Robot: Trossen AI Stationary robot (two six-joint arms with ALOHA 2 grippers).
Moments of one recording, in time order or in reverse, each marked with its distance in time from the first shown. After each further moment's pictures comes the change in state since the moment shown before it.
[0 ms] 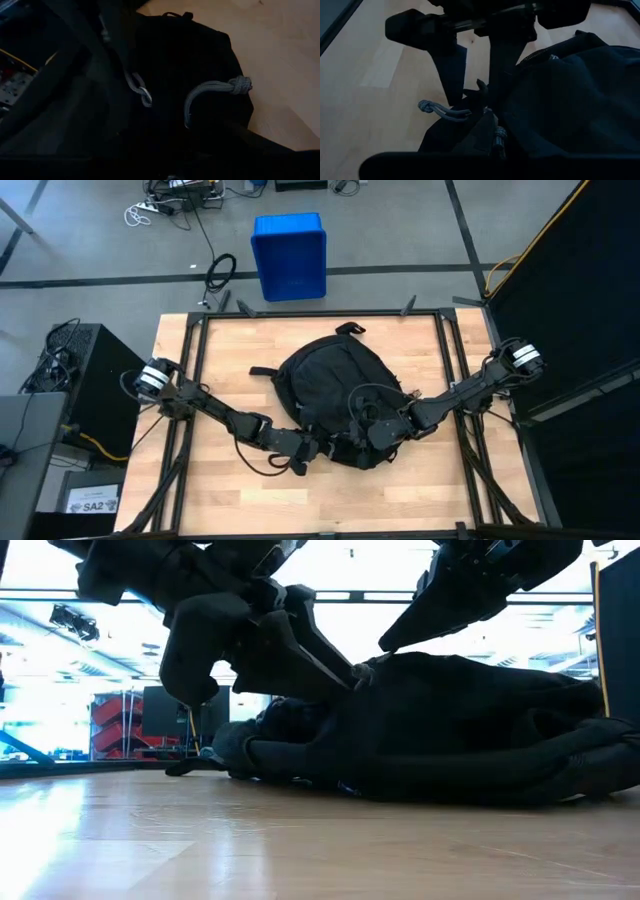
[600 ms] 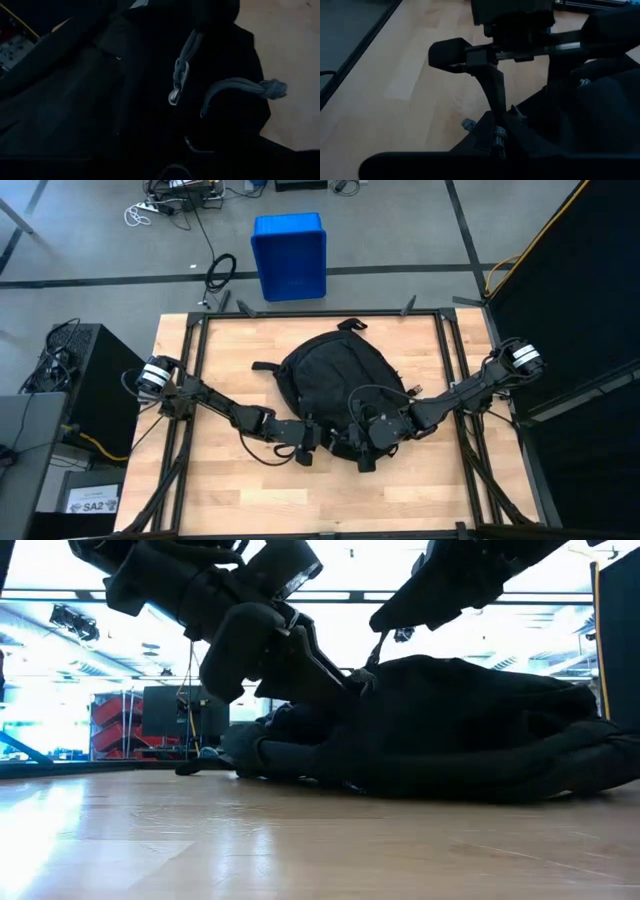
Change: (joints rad) left arm 0.063 0.001 -0.001 -0.016 0.004 -0.153; right arm 0.013 0.001 -0.001 0.091 -0.064 -0.027
